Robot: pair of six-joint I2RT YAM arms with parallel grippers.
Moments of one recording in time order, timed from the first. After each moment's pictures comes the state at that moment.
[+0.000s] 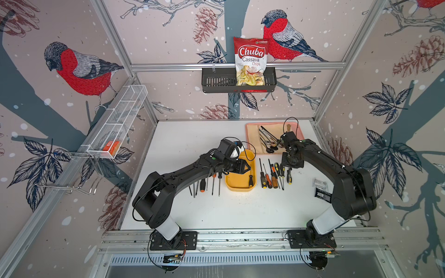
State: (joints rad) left arm -0.70 1.62 1.11 -0.30 0.45 -0.47; right arm 0.29 1.63 1.16 -0.90 0.30 0.46
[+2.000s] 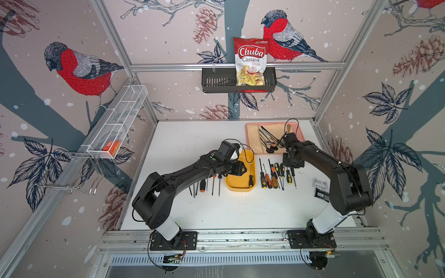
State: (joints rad) left arm -0.71 1.61 1.10 -0.37 0.33 -0.47; right arm 0.27 1.64 1.14 -0.81 0.27 0.37
